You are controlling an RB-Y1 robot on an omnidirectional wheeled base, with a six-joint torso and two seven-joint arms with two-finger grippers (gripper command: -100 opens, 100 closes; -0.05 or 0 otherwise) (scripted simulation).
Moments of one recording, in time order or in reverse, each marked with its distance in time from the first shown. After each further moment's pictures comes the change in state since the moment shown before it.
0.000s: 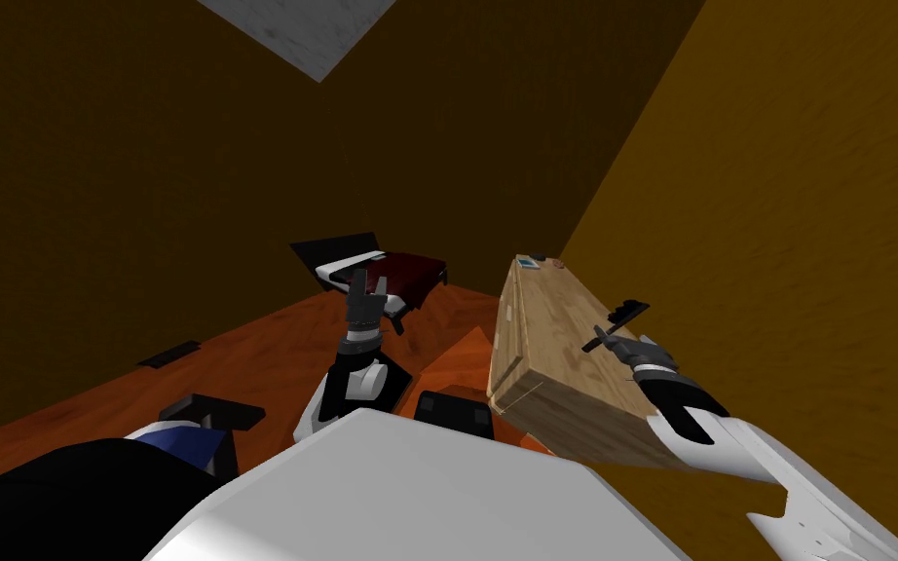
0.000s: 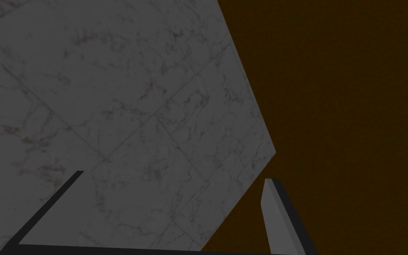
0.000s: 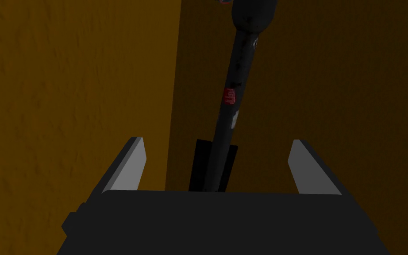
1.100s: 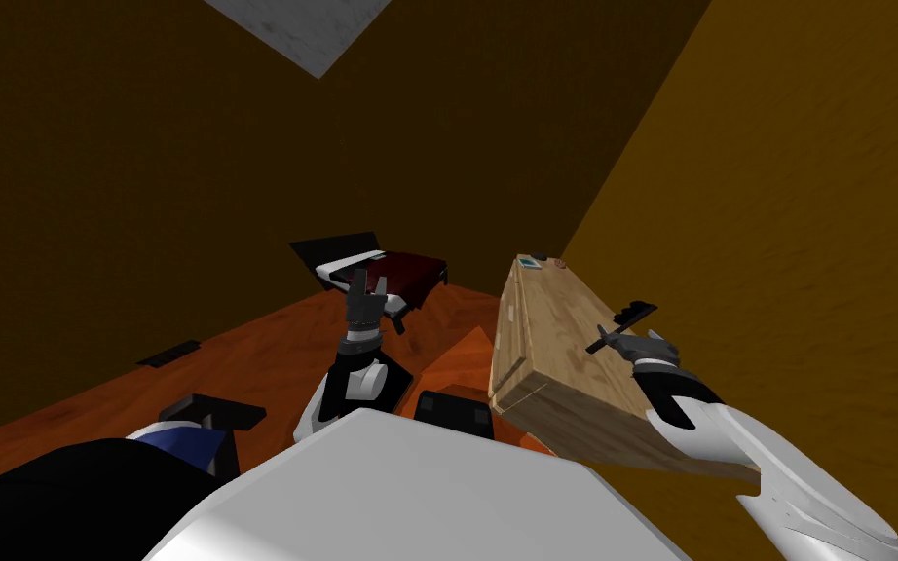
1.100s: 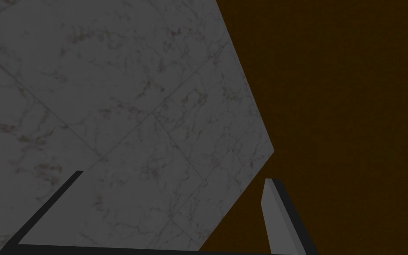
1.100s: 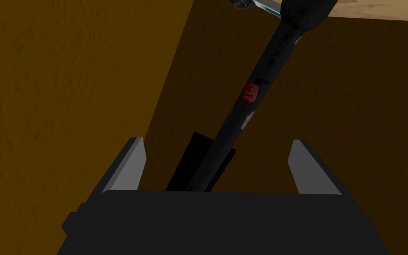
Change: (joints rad) left arm 0.000 0.000 0.000 0.000 0.000 0.000 0.000; right arm -0.044 -0.026 0.017 0.027 0.172 0.070 0.071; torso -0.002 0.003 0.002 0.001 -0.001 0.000
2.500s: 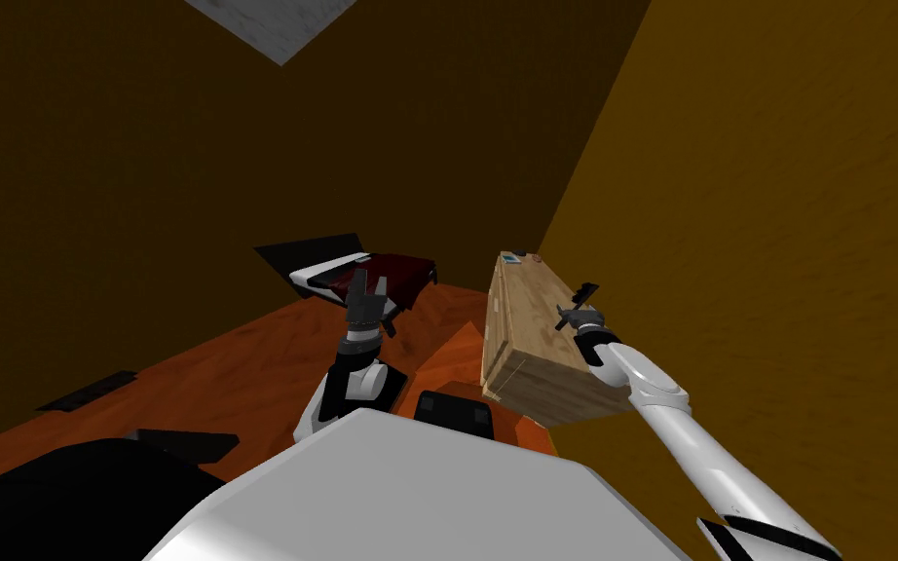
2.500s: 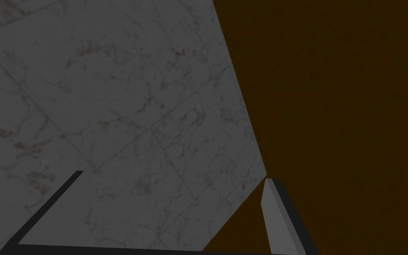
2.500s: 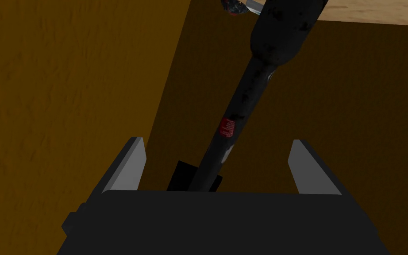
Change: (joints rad) left arm 0.000 0.000 0.000 0.000 0.000 0.000 0.000; right arm -0.393 -0.030 0.293 0.306 0.258 0.035 -0.287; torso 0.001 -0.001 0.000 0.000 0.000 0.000
